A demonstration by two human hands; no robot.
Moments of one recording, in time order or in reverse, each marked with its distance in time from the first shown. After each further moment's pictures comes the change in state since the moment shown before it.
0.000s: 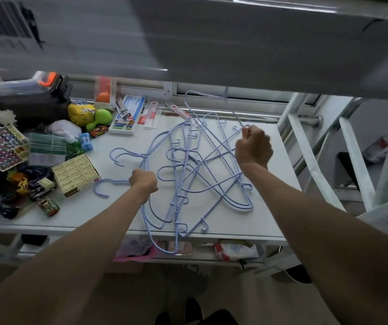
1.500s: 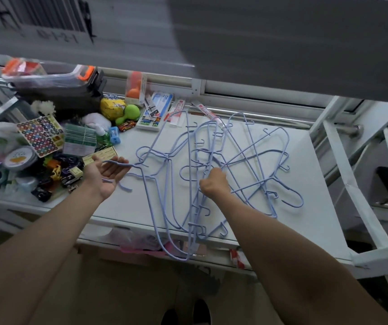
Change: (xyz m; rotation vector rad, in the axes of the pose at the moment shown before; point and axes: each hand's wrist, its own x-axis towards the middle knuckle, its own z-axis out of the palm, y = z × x) left_hand 0.023 -0.017 -0.144 -1.116 -0.113 -0.107; right_hand -0.088 -0.028 0.103 -0.057 -0.801 0.070
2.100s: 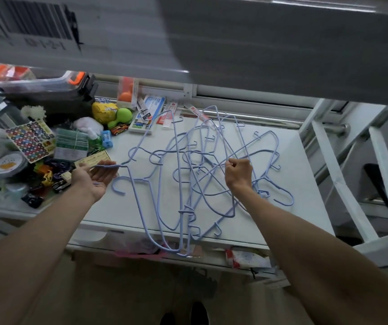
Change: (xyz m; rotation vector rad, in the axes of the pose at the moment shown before) left_hand -0.003 0.003 0.004 -0.069 0.044 0.016; right_hand 0.016 0.040 -0.053 0.276 0.420 -0.162
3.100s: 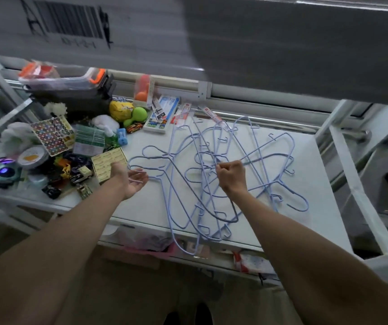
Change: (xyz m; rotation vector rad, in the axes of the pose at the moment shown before) left_hand -0.004 -0.029 0.015 0.371 0.146 -0.132; right_hand -0.015 -0.015 0.034 0.169 -0.203 -0.111
